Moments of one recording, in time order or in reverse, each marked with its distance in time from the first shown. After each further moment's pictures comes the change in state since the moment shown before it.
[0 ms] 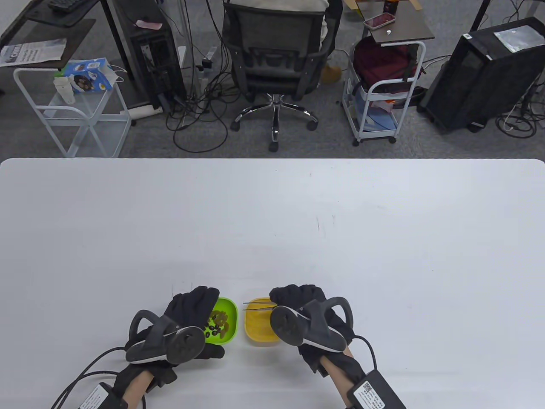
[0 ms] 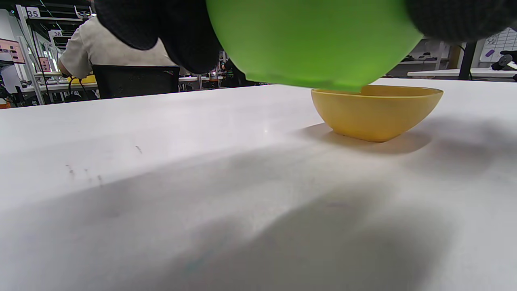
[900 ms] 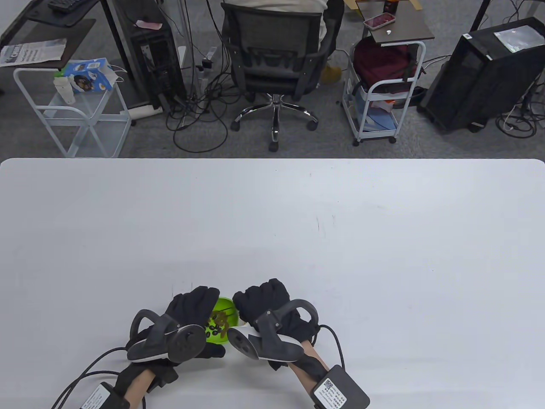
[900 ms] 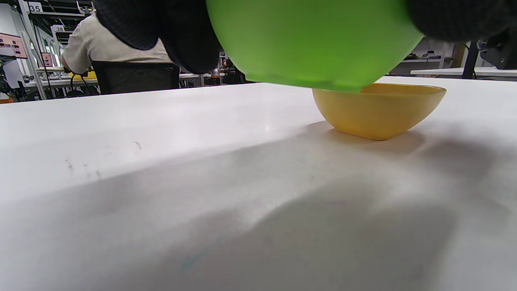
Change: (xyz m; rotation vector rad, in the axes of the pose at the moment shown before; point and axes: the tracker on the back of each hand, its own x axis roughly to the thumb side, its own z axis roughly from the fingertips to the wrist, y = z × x) left_hand 0.000 -0.001 -0.003 -0.011 0.007 0.008; right_hand 0.056 0.019 -0.019 -0.141 -0.136 0.236
